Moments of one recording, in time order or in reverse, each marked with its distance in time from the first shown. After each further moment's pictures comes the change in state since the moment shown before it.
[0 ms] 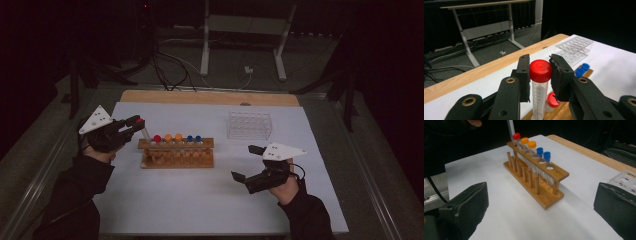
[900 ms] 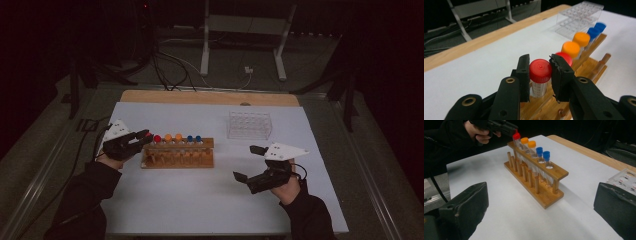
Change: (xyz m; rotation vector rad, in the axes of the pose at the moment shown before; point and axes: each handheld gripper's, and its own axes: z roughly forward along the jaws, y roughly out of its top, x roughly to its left) left arm -0.004 -0.043 0.031 0.164 -0.012 0.026; right arm -0.003 -0.002 -0.003 -0.005 0.007 0.003
